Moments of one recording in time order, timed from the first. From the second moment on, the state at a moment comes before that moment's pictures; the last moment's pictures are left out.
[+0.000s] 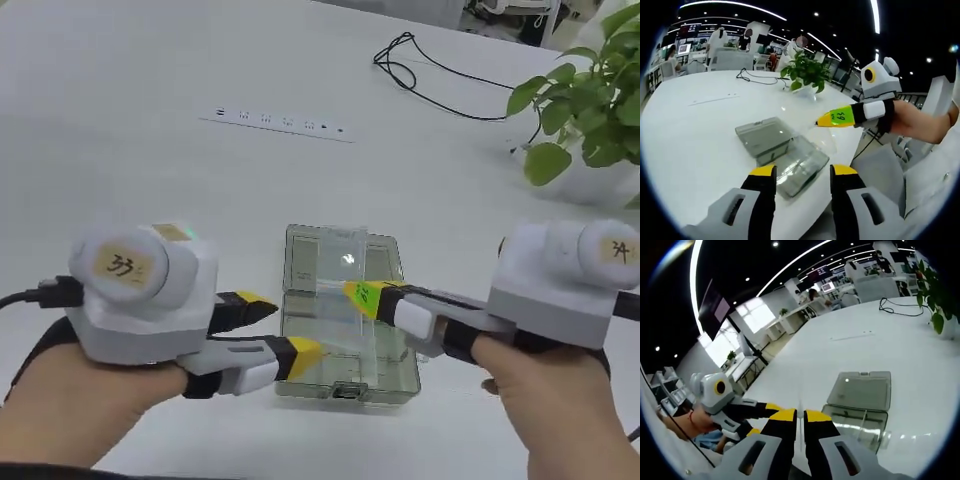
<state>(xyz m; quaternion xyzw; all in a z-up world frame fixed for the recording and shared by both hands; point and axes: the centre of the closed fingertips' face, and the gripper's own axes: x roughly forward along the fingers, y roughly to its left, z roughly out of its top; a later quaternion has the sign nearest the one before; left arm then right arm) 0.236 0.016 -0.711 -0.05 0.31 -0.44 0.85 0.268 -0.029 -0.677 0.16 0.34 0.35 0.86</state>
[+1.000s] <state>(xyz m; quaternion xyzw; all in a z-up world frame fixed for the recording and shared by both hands) 0.229 0.034 -0.738 0.04 0.27 -0.53 0.80 0.283 -0.041 -0.708 0.14 0.48 0.26 0.83</state>
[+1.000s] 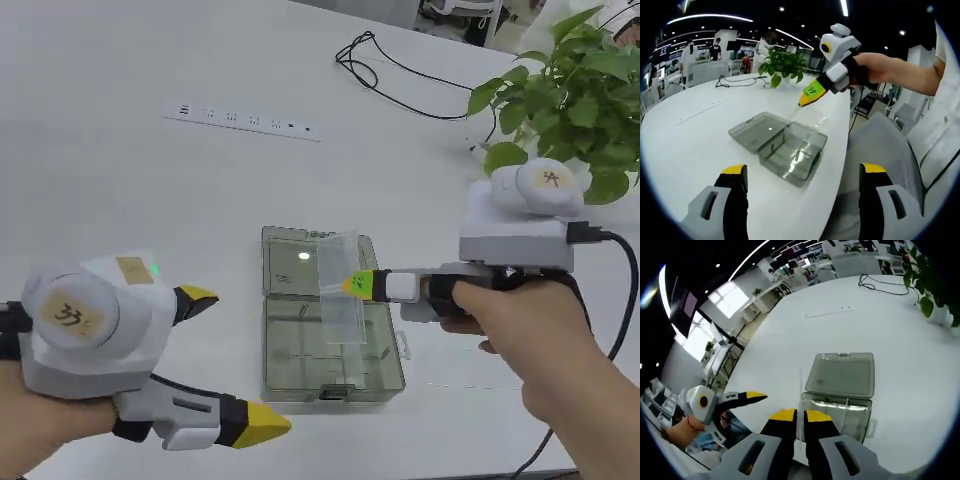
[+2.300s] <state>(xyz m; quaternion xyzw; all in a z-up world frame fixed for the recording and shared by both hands) 0.228 0.030 -0.750 0.01 0.27 -0.56 0.79 0.274 -0.053 -0.780 0.18 0.59 0.19 0.77</state>
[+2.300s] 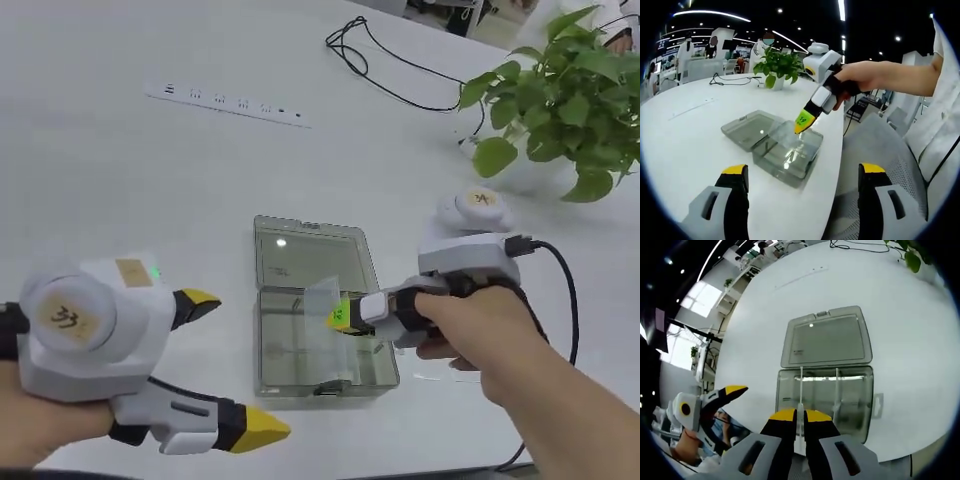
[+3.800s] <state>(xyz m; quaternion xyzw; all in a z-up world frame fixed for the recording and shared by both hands) 0.228 0.030 -0.753 -0.01 0.28 -0.55 0.79 0.279 -0.043 -0.793 0.05 0.58 0.20 0.78</state>
